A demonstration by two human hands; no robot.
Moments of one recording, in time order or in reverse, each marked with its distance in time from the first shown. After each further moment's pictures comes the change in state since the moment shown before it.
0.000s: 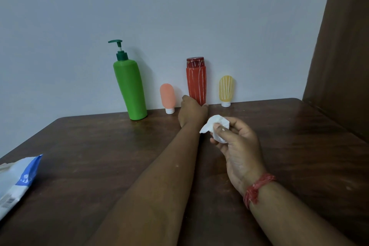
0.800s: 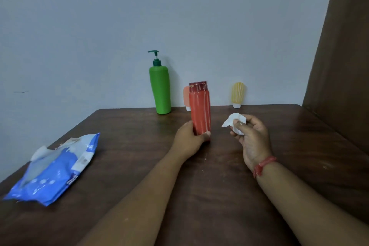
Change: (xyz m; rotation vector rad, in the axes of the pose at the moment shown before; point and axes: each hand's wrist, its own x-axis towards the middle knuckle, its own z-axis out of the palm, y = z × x) left_hand -0.134 -0.057 -0.129 -0.224 -0.288 0.132; right_hand -0.029 -0.023 -0.003 -0.060 0.030 -0.033
